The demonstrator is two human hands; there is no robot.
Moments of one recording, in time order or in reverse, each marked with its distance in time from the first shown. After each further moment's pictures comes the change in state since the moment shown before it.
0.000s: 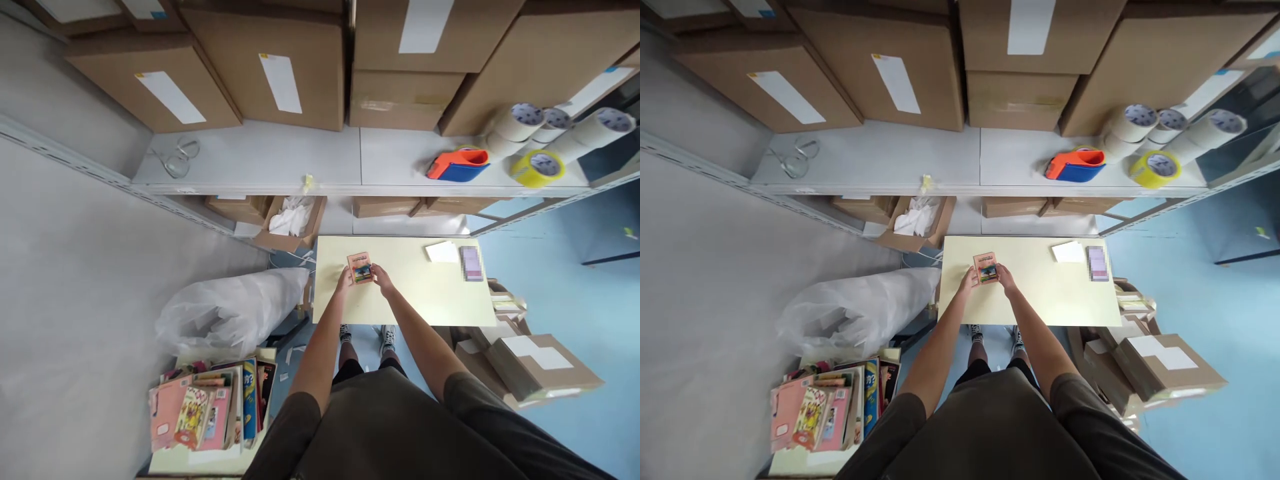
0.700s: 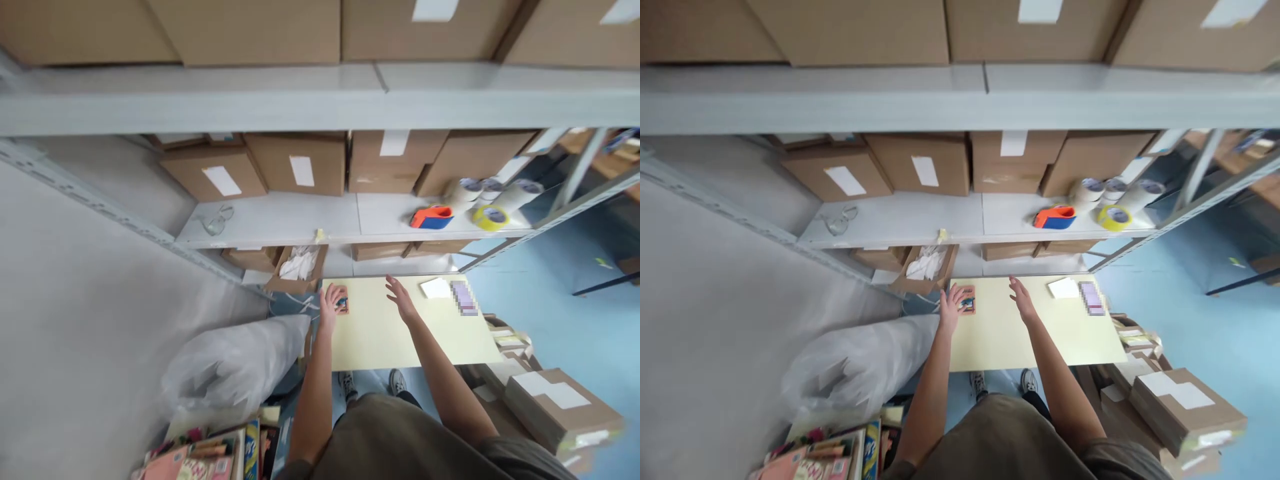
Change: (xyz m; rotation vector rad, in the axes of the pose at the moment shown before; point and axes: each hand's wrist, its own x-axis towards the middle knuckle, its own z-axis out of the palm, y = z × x) left_hand -0.082 0.111 -0.050 -0.119 -0.141 0.325; right_hand -0.087 -0.128 -0.016 0.015 0.042 -0.394
